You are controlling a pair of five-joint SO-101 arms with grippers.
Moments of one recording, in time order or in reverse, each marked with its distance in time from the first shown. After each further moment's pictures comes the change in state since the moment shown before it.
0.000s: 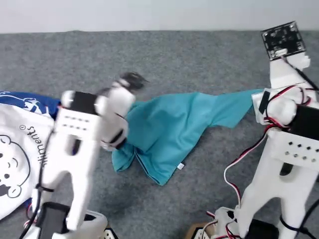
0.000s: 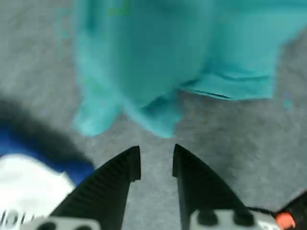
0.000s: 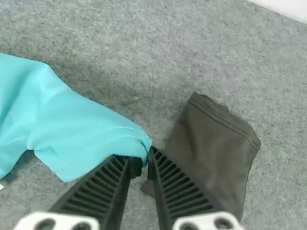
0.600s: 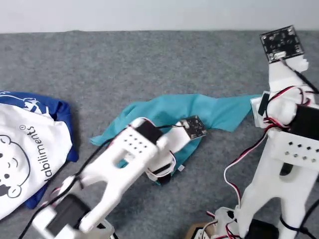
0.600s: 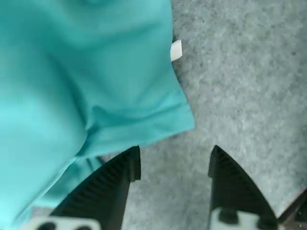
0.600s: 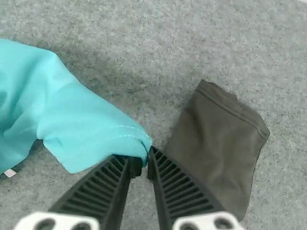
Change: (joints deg) left arm 24.4 9.0 13.8 -17.6 6.8; right arm 0.0 0.0 0.0 3.3 0.0
